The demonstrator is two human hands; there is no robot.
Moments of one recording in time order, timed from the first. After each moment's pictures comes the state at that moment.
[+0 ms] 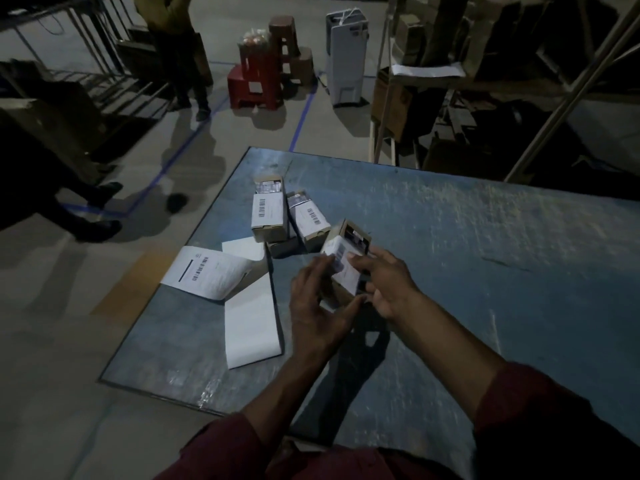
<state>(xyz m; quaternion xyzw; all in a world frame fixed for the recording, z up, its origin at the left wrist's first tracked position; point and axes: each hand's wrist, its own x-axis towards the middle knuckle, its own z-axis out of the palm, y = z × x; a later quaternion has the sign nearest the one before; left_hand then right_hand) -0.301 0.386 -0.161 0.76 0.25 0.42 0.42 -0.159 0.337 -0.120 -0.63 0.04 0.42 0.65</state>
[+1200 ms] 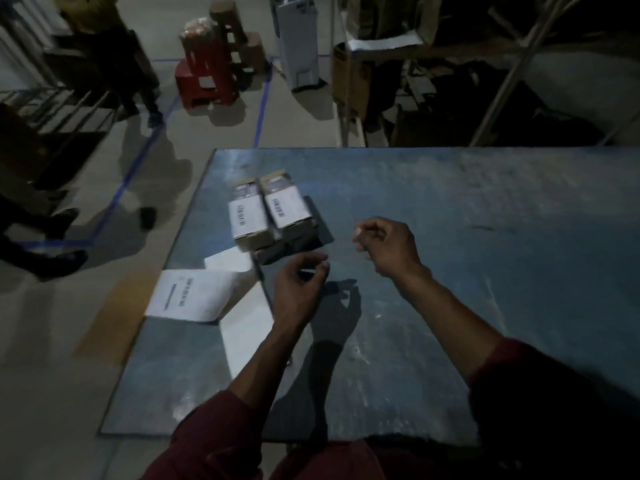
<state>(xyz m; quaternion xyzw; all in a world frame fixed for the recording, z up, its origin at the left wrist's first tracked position) -0.281 0.459 -0.167 0.74 0.31 0.25 0.55 -0.126 0.343 -0.139 -0.79 -0.19 0.17 0.57</state>
